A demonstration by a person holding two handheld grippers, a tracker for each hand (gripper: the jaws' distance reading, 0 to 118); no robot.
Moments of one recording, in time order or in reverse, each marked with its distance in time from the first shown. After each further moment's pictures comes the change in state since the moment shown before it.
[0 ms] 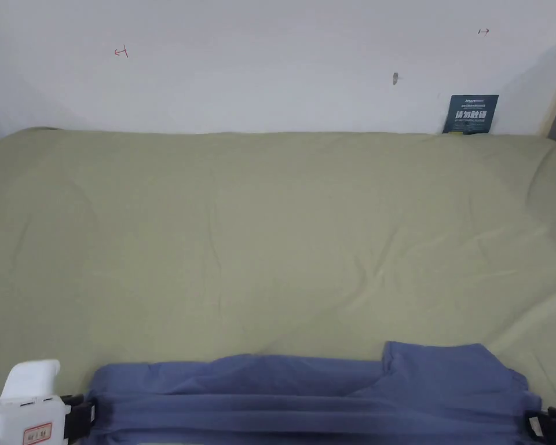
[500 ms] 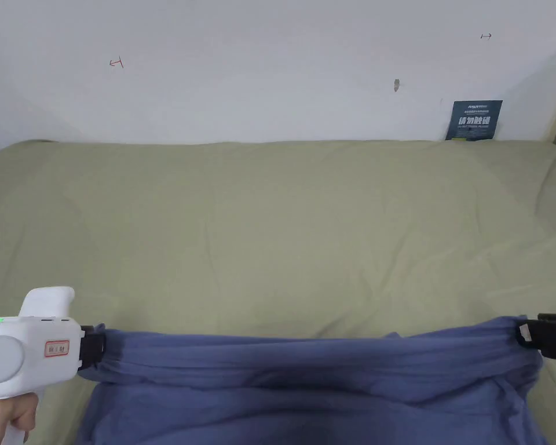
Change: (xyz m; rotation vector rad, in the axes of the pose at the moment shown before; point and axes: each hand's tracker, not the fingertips) left arm 0.038 0.111 0.010 0.059 0.040 -0.055; right arm -0.013 0.121 0.002 0.107 0.003 0.012
